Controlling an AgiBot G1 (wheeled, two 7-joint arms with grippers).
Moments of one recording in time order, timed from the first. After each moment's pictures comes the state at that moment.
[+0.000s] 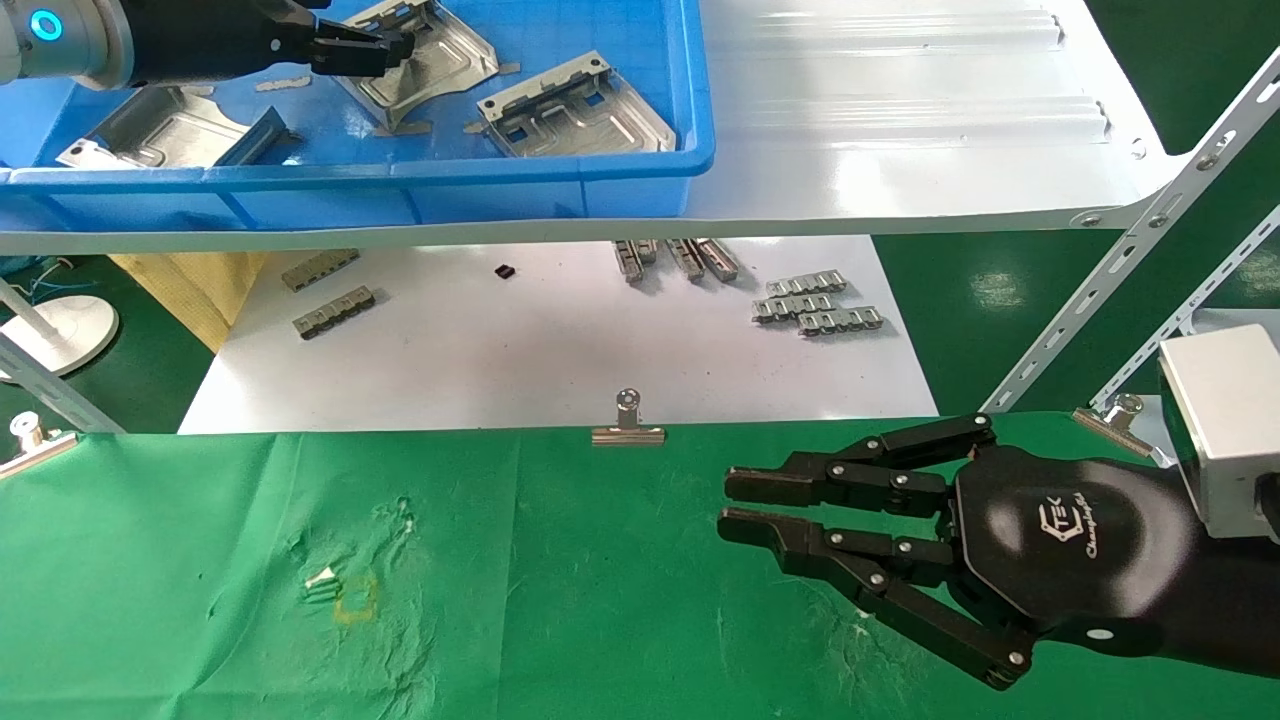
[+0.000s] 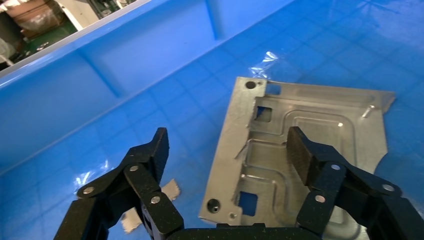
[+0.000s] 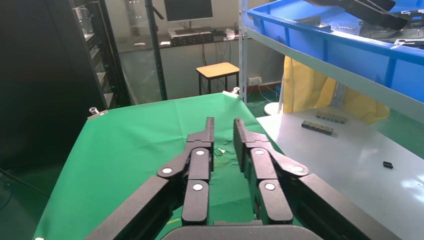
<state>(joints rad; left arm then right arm) -2.11 1.21 0.57 0.00 1.46 0.85 -0.04 1.09 -0.57 -0.37 1.25 -0.66 -1.44 0.12</state>
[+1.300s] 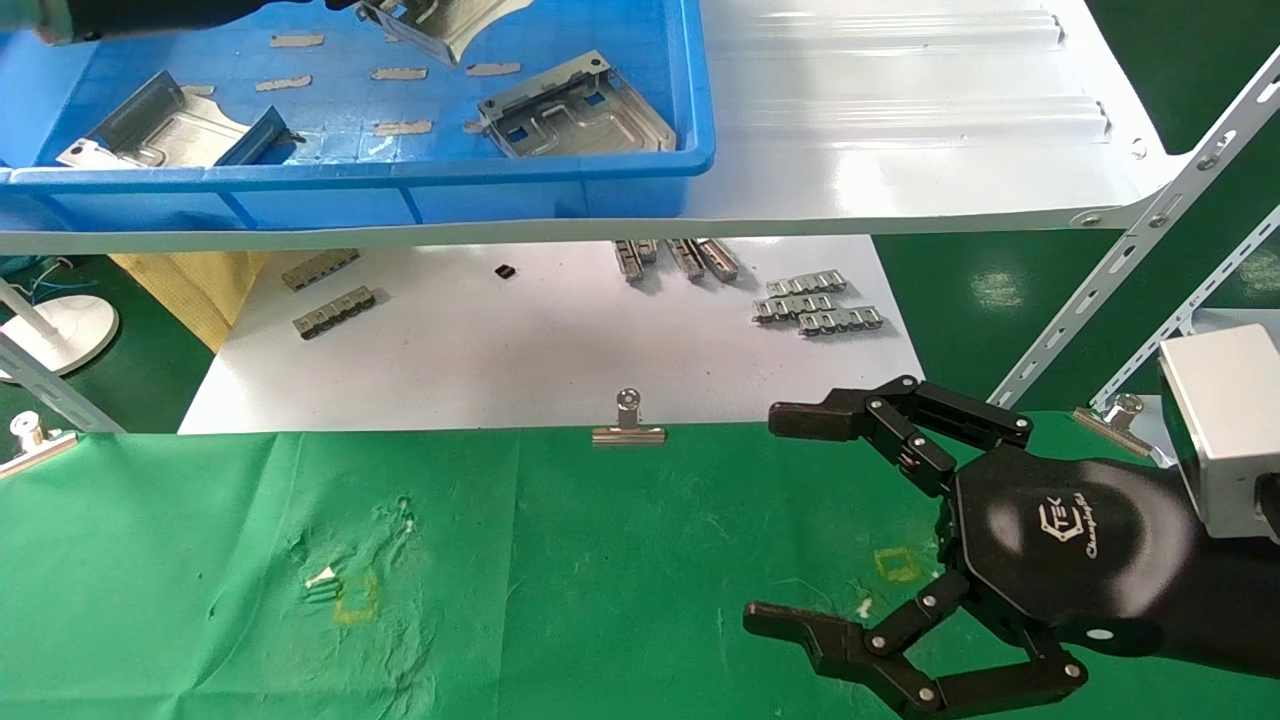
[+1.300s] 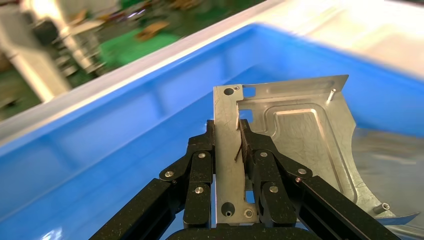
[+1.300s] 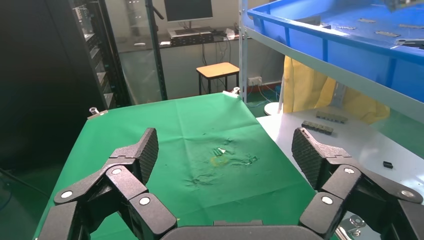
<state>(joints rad) -2.12 1.12 0.50 -0.06 1.34 1.16 0.02 1.09 -0.57 -0.37 1.25 -0.66 -1.44 0.12</state>
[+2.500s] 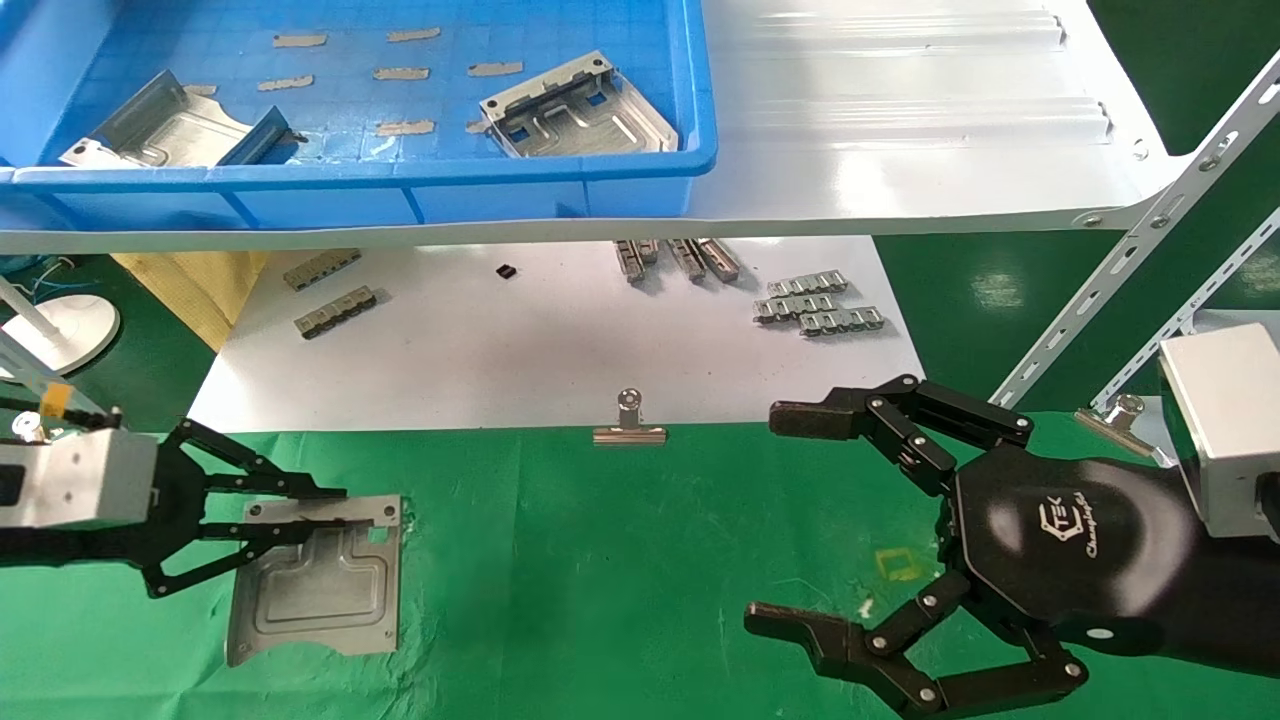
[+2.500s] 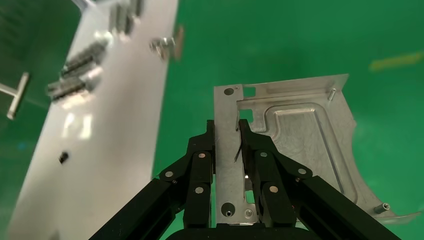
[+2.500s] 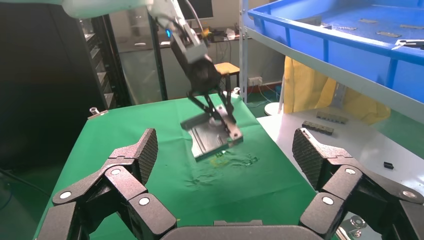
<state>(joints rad) -1.66 0.66 0.84 -0.58 1.11 1.58 0.50 1.09 -0.57 -0.37 1.25 -0.66 -1.44 0.12</state>
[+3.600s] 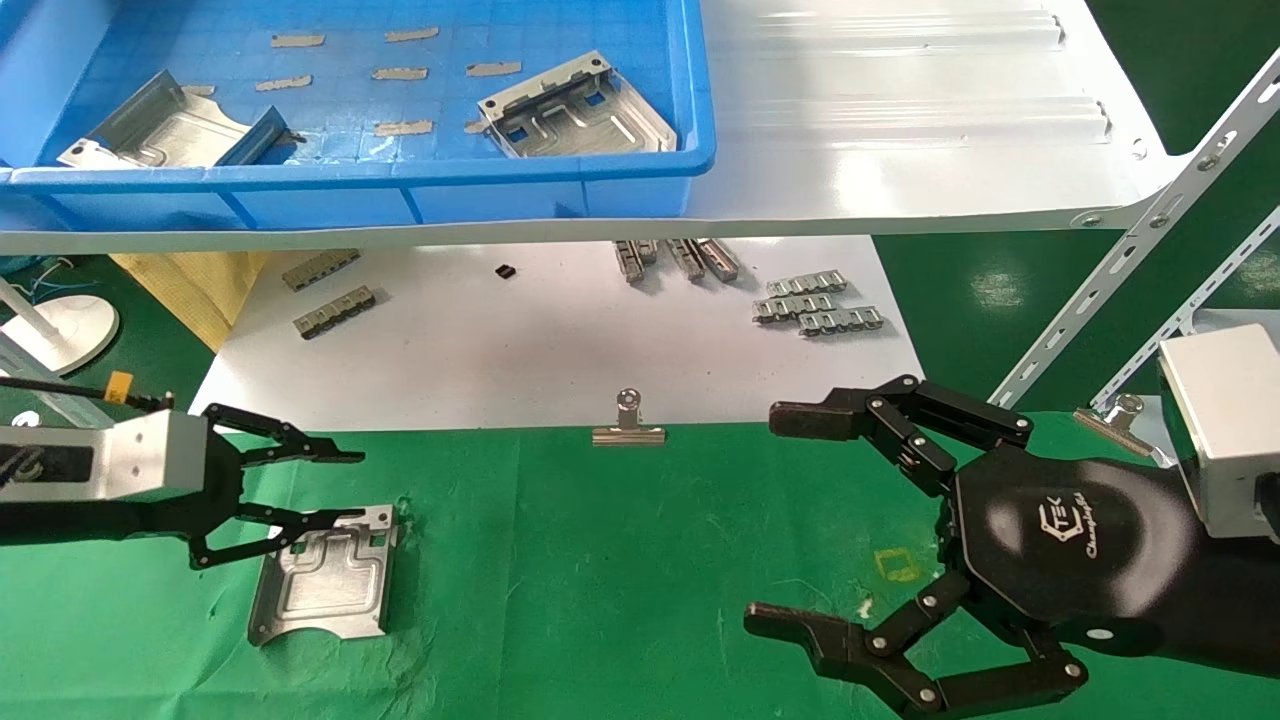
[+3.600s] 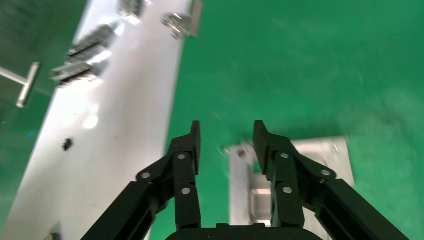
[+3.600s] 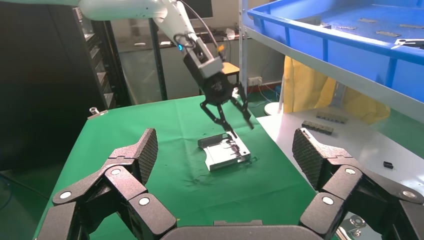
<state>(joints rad) -1.70 0.79 0.90 -0.19 1.08 1.59 0.71 1.09 -0.57 -0.37 1.25 -0.66 -1.44 0.12</state>
